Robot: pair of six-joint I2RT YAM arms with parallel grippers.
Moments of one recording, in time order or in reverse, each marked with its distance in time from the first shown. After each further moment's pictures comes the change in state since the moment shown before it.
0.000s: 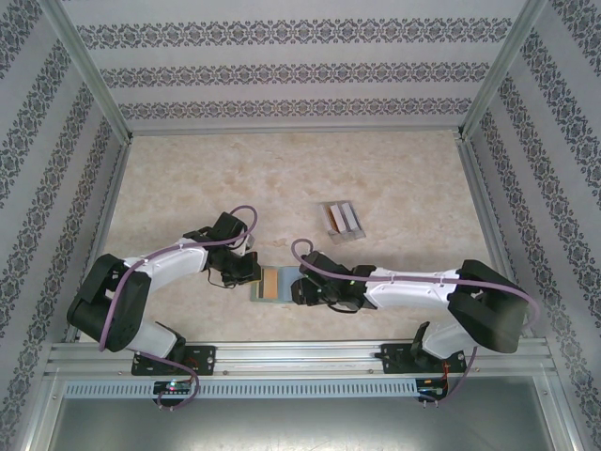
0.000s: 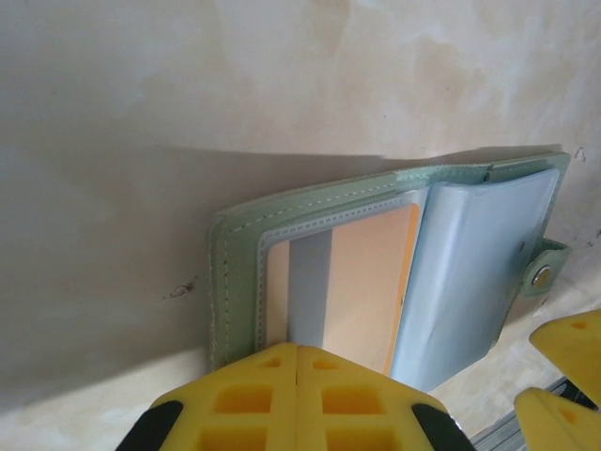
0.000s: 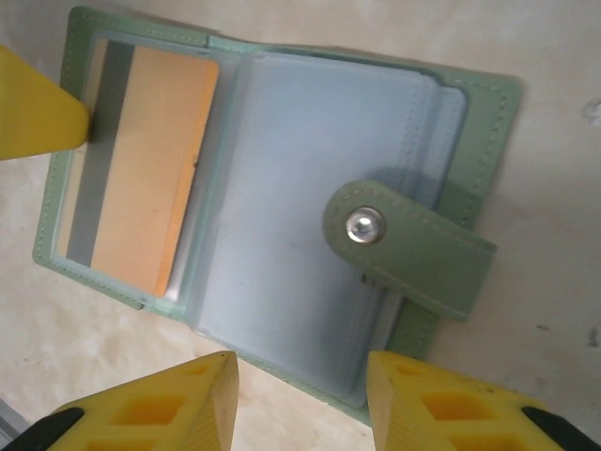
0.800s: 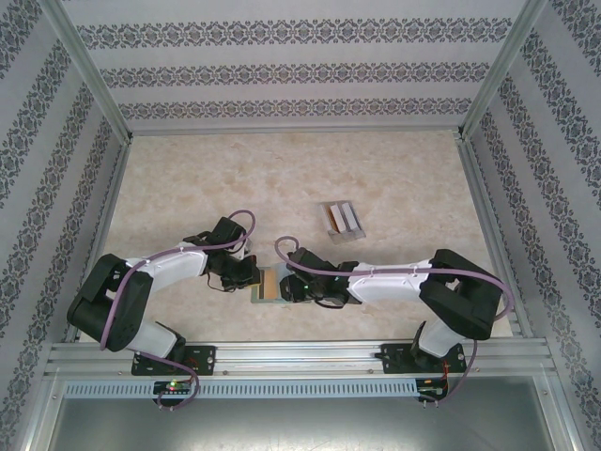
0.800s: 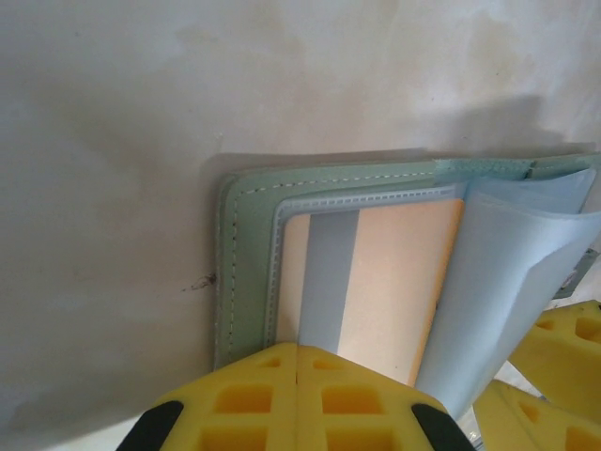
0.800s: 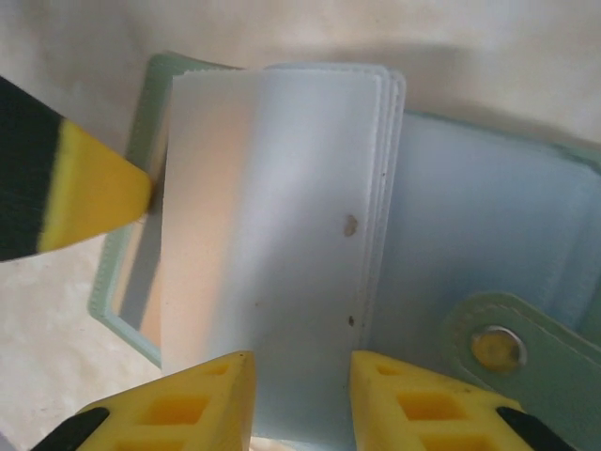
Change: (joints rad) left arm 0.000 0.001 -0.051 0.052 0.015 -0.051; right arm 0.006 0.146 0.076 0.111 -0.027 -0.035
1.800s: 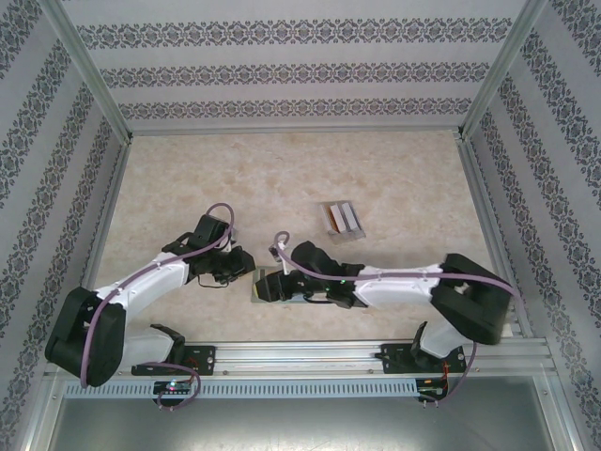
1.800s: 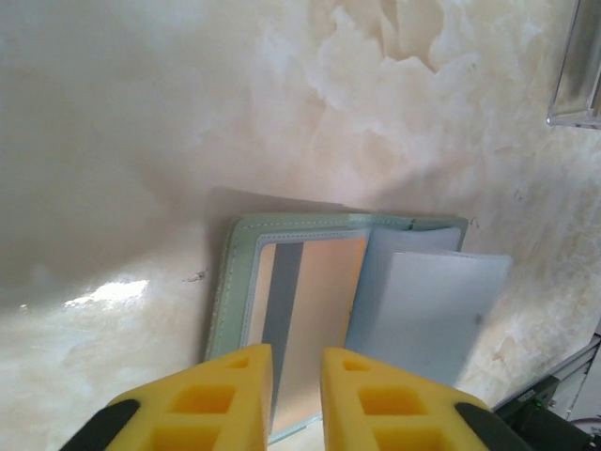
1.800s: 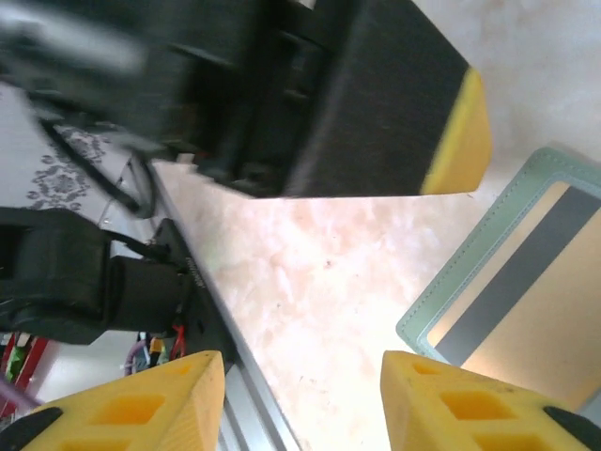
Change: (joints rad) left arm 0.066 -0.203 -0.039 0.023 -0.027 -0.116; right arm 0.007 -0.133 -0.067 0.349 -0.270 -0.080
